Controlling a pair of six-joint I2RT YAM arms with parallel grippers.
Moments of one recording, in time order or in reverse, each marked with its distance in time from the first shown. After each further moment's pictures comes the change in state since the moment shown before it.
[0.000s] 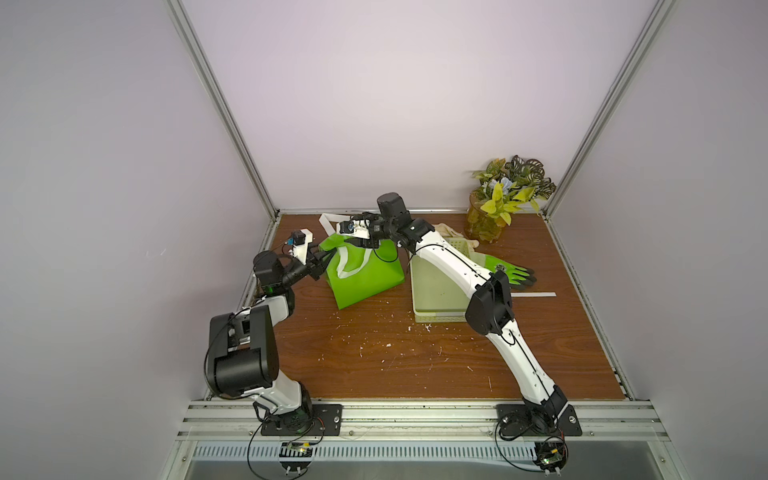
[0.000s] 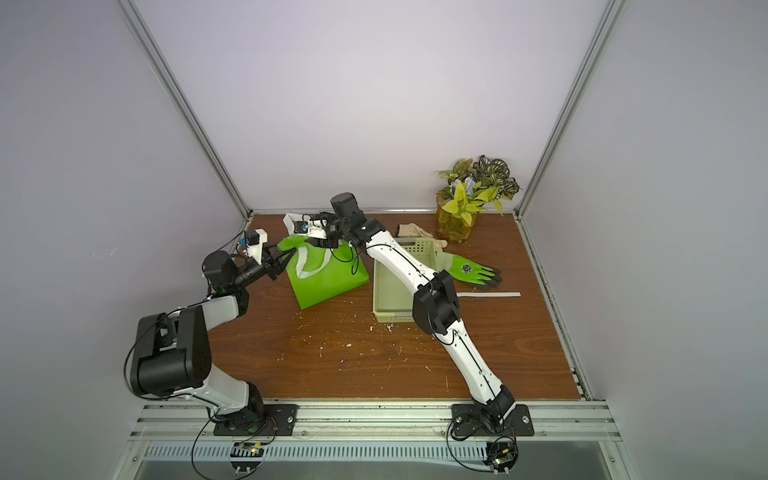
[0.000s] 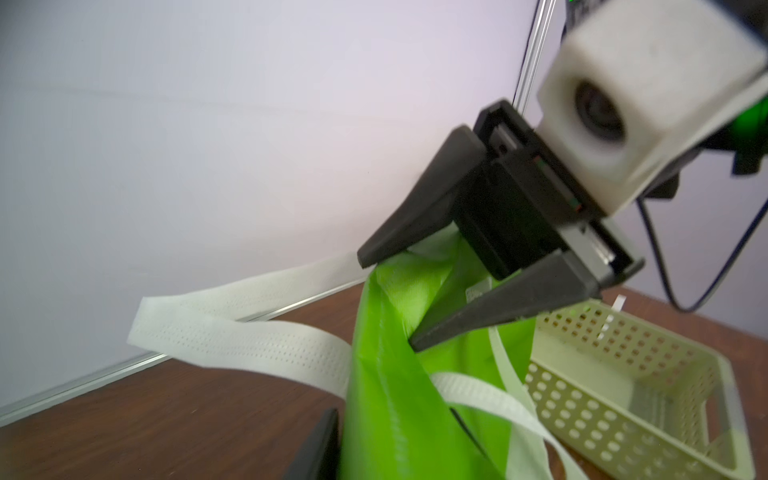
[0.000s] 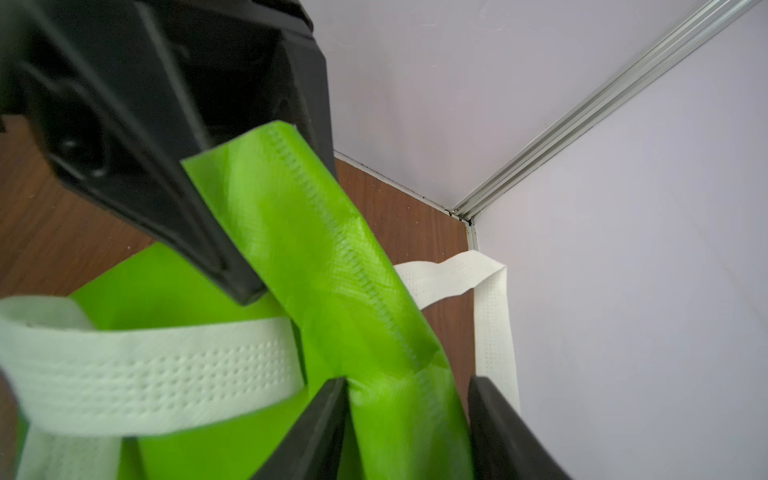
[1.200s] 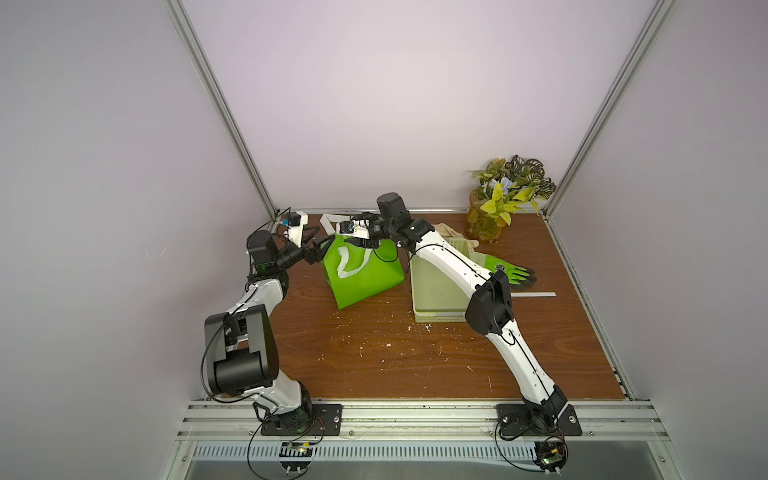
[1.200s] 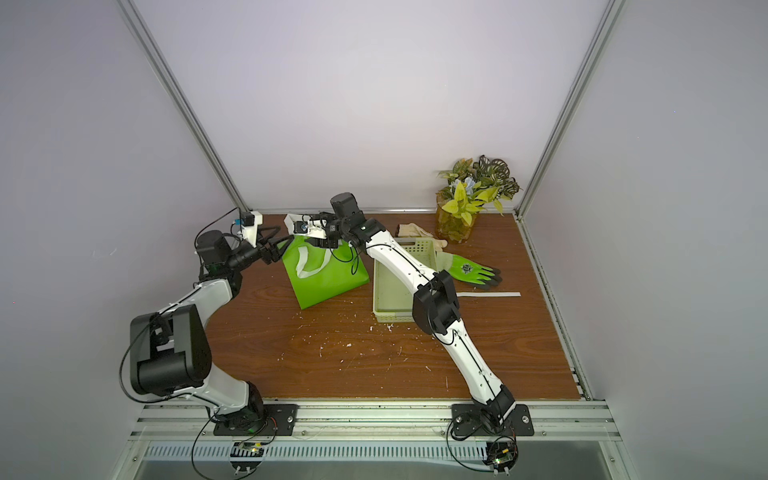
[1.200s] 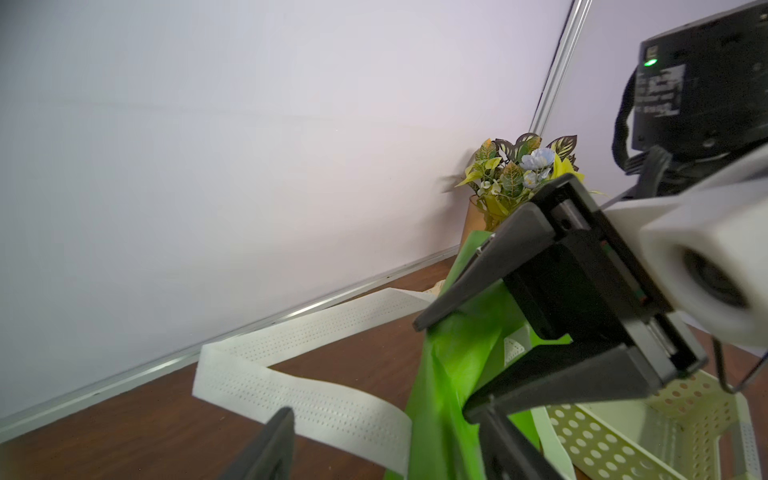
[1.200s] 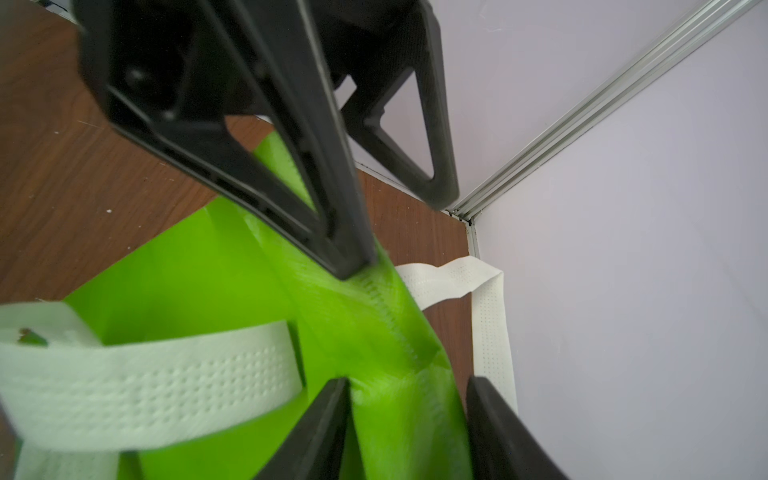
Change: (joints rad) left arm -0.003 0.053 0.222 -0.215 -0.018 -0.015; right arm -0.001 0.000 0.000 0.001 0.002 0.000
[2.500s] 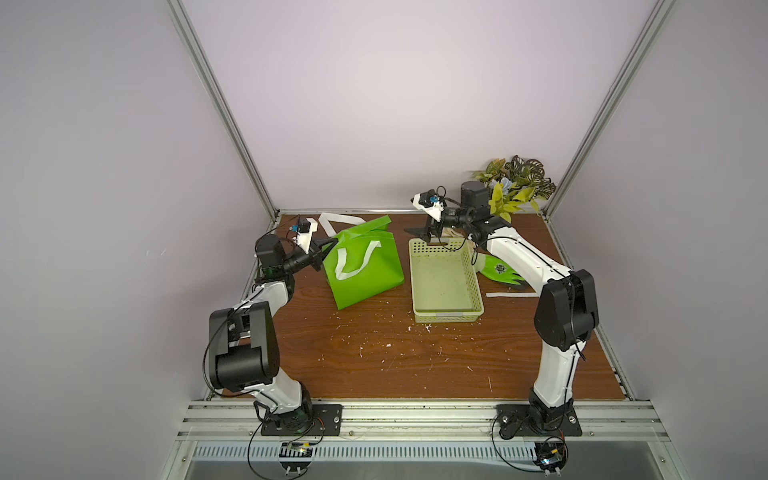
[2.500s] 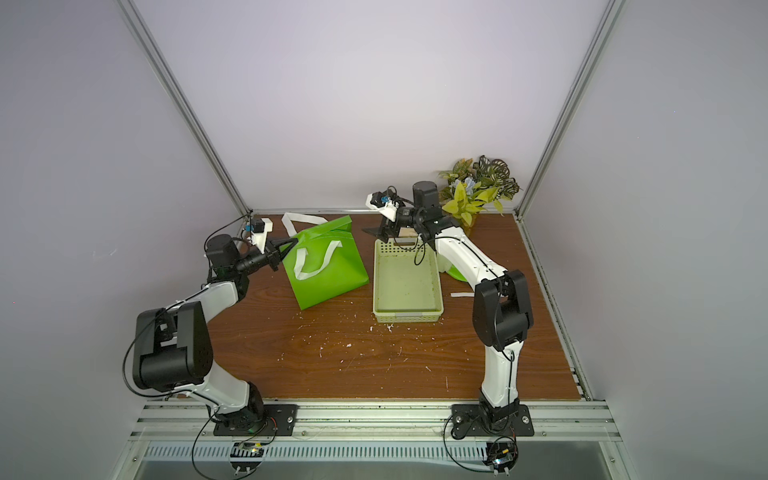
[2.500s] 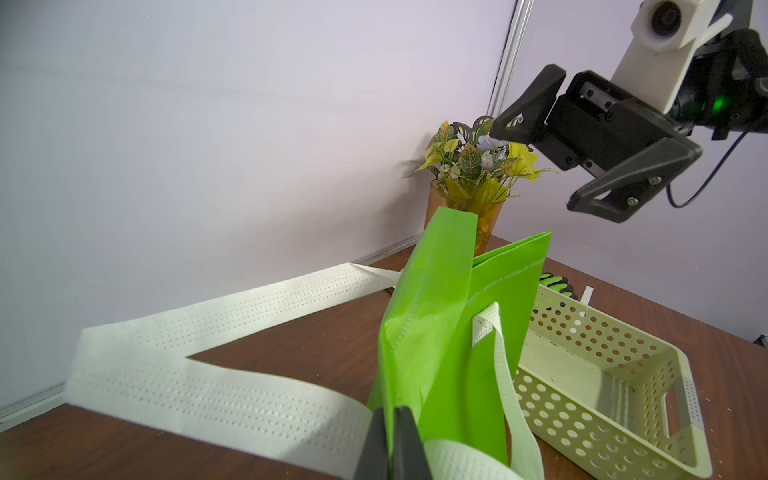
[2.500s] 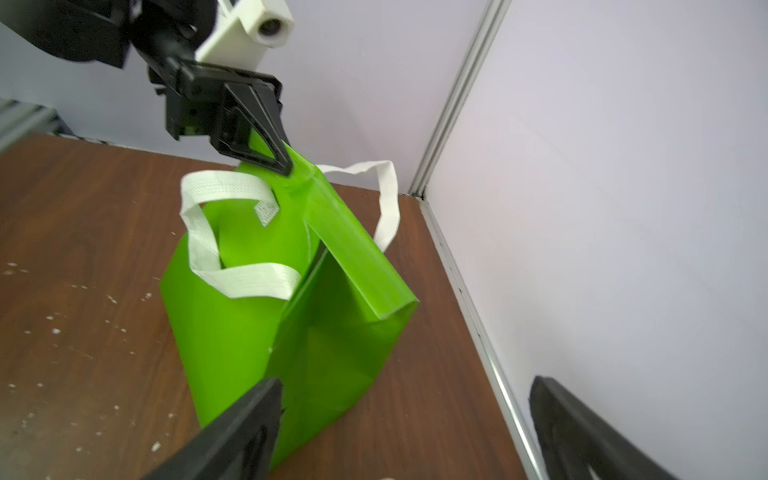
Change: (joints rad) left arm -0.024 0.010 -0.056 0.049 0.077 0.027; right arm -0.320 -0.539 -0.819 0.402 -0.334 0.316
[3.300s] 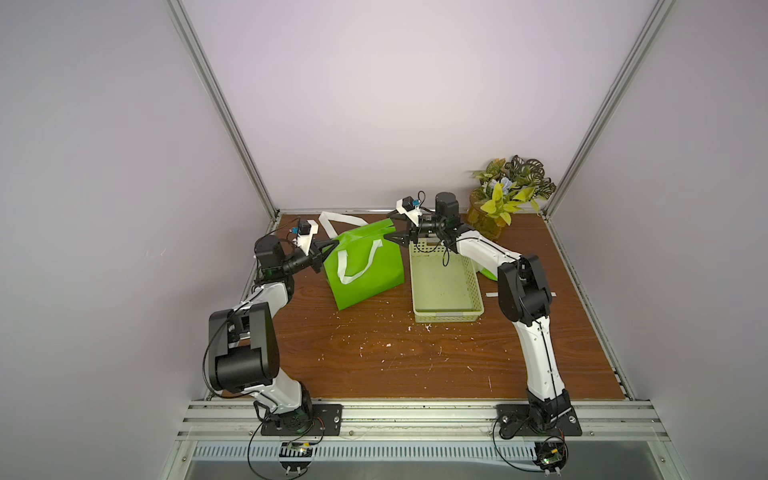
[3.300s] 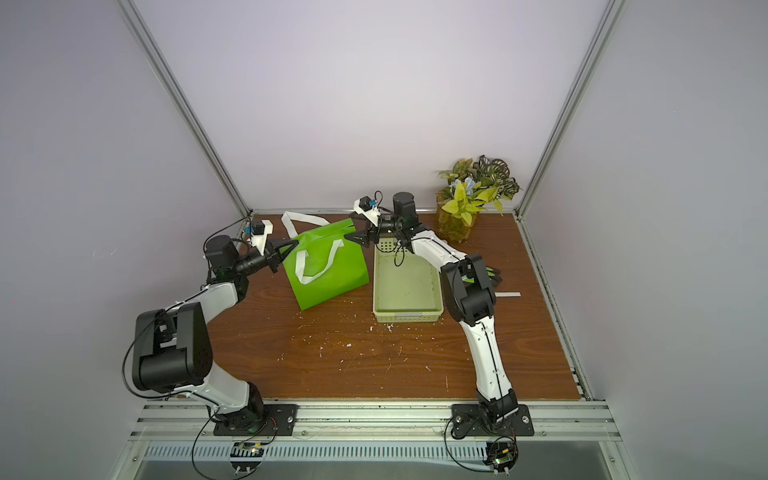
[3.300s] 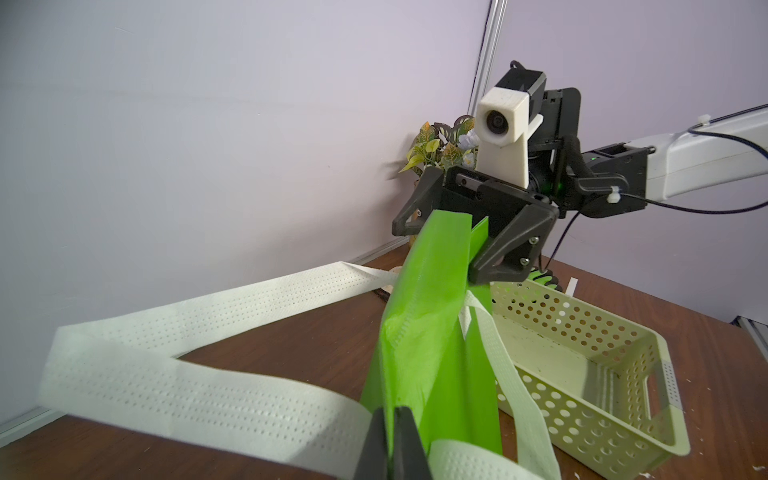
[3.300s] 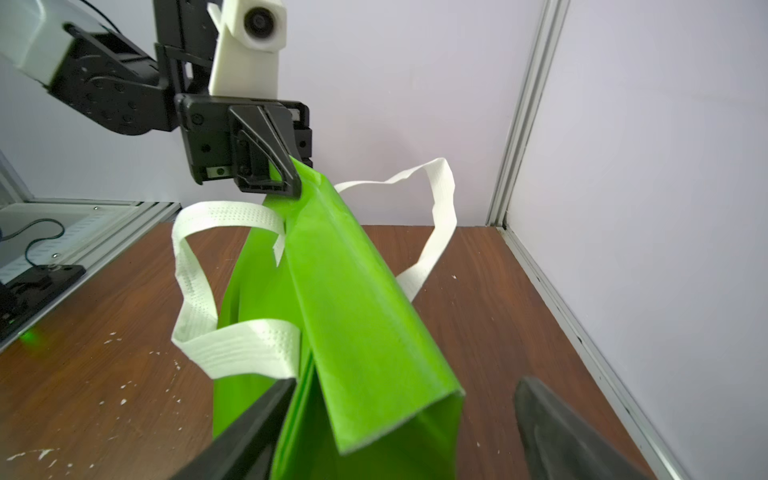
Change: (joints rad) left arm -0.001 -0.008 -0.011 0.013 0.057 0.026; right arm 0.028 0.362 0.229 0.257 -0.233 0.324
